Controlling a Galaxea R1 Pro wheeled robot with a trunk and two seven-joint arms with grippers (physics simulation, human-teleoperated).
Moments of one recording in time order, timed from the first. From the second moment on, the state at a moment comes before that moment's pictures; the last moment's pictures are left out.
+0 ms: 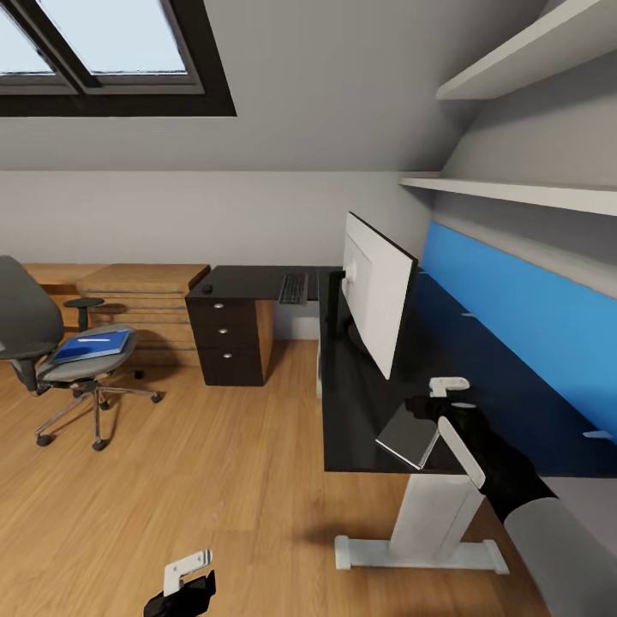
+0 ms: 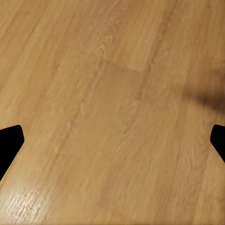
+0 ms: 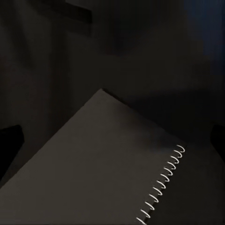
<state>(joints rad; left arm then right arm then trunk) -0.16 0.10 -0.37 -0.84 0.62 0.06 0.41 -0.72 -0.21 0.27 -0.99 -0.38 0.57 -0.24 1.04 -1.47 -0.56</state>
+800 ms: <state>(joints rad) -0.16 0.10 -0.38 -0.81 0.62 0.06 0.41 -0.73 -0.21 0.26 -0.79 -0.30 0.33 -0.25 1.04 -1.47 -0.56</state>
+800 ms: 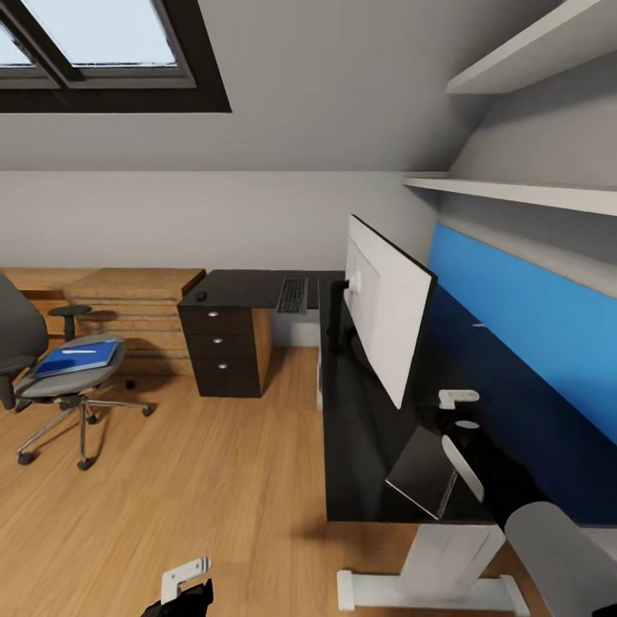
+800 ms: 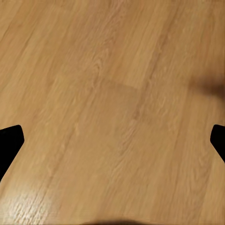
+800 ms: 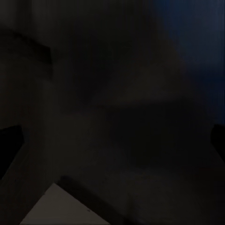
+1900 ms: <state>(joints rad) -0.16 0.10 -0.40 -0.81 0.63 0.06 0.41 -0.73 -0.22 0.22 -0.65 -0.30 0.32 -0.25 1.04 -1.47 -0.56</state>
